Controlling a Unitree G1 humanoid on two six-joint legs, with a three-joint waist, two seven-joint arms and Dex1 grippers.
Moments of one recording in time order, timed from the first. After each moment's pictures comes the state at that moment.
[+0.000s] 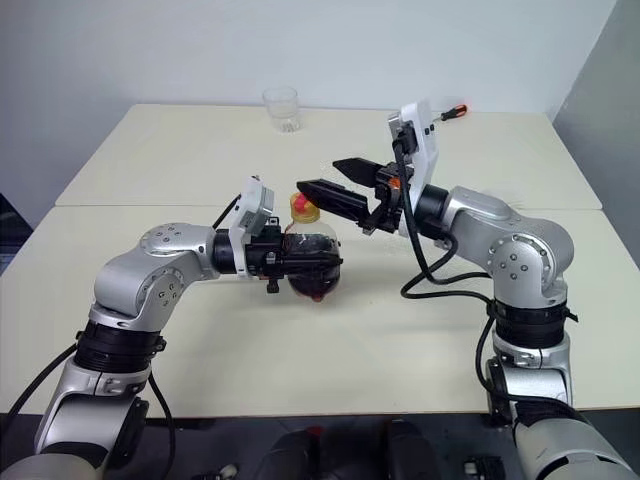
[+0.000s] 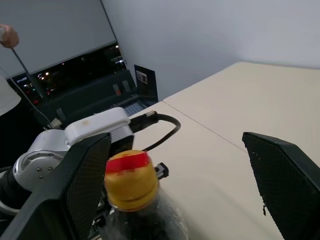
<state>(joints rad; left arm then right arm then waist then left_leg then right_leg) -0.67 0.59 -0.11 -0.06 -0.55 0.63 -1.13 -0.84 -0.33 -0.08 -0.29 0.89 1.05 0.47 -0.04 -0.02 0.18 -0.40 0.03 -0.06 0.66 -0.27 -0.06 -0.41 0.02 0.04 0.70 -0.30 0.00</state>
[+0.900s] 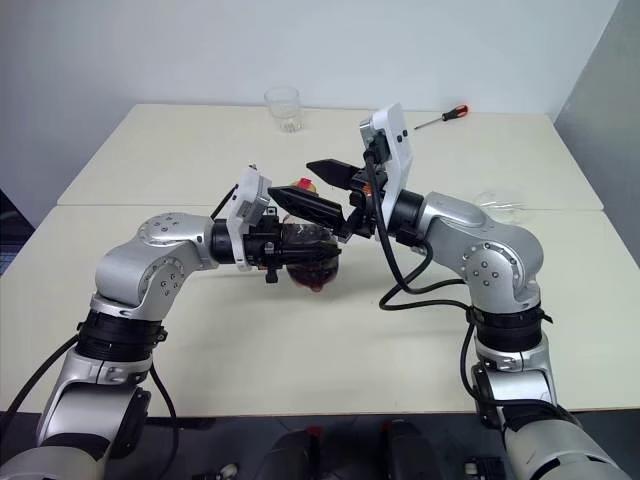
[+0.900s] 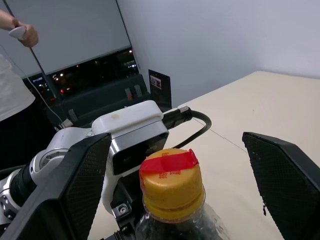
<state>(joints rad) -0.72 0.58 -0.11 0.00 -0.52 0.60 -1.15 -0.84 -0.26 0.00 -0.26 0.84 0.95 0.48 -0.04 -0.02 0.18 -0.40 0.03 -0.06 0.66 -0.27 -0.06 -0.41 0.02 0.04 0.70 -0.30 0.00</state>
